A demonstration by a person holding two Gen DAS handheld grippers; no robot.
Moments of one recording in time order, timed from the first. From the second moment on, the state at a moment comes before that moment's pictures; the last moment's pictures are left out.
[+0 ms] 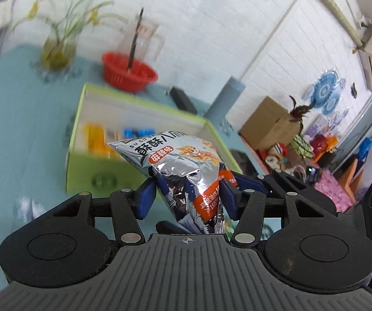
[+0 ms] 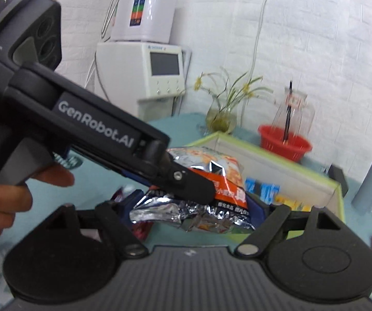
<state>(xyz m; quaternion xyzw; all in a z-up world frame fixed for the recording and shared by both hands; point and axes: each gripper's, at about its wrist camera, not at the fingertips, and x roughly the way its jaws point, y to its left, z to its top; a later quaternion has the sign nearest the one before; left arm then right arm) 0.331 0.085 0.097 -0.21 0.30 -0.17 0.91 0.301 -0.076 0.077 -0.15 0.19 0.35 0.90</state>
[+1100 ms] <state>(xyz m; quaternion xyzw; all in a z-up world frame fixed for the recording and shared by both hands) 0.216 0.054 0.022 -0.26 0.39 -0.27 0.84 0.170 -0.149 -0.008 -0.01 0.33 0.29 0.90</state>
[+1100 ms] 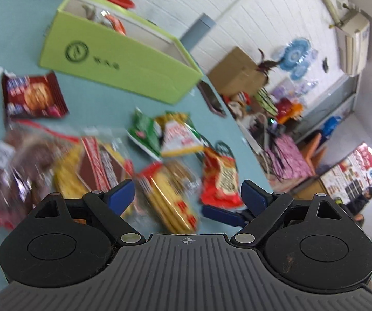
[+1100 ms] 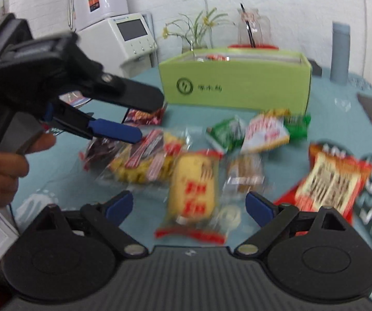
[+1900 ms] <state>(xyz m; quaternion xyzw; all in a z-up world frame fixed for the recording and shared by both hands) 0.231 0.043 0.011 -0.25 0.42 -0.24 0.84 0.180 -0.141 -0.014 0.01 0.31 0.29 0.90</state>
